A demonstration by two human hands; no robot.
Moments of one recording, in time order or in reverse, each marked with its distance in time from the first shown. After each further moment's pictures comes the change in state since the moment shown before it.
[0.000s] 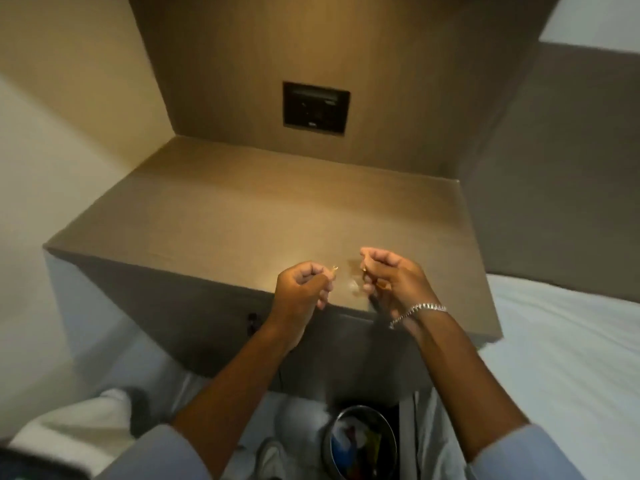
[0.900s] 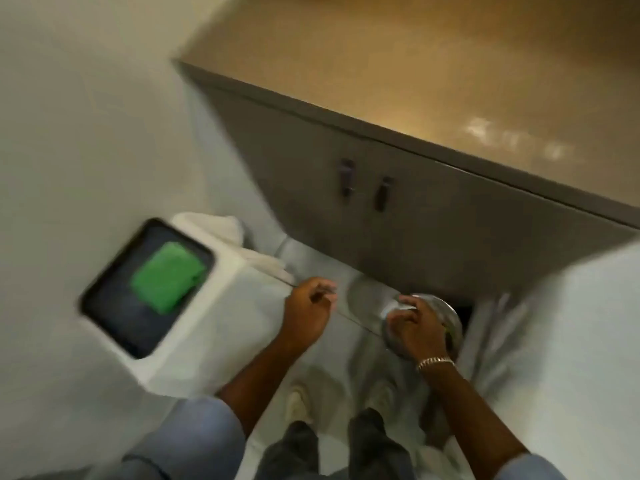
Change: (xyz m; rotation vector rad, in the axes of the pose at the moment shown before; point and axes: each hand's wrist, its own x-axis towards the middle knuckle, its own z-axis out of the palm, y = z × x) left_hand -0.215 -0.142 -0.102 0.511 0.404 -0.346; right_hand -0.120 0.279 -0.024 -0.708 -0.011 0.168
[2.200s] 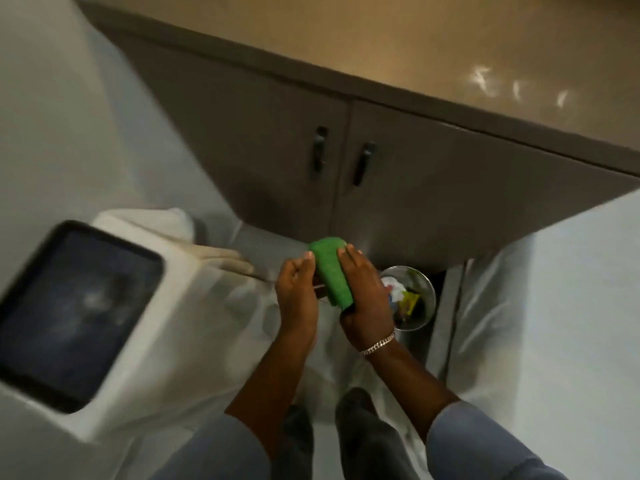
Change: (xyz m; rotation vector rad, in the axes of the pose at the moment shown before) left_hand 0.042 -0.030 0.053 -0.659 0.034 -0.223; right_hand 0.009 0.007 0.061 -0.383 0.114 -0.593
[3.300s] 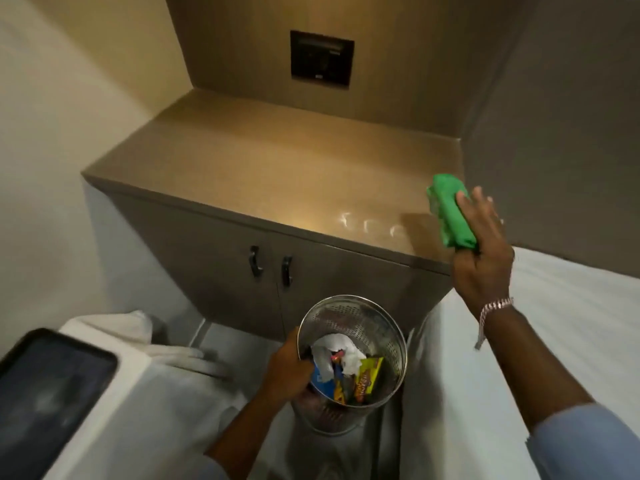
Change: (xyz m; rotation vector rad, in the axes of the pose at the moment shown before) left_hand -0.054 0.035 0.079 0.865 -0.356 0.161; right_hand 0.089 0.005 -0.347 -0.084 0.608 -0.131
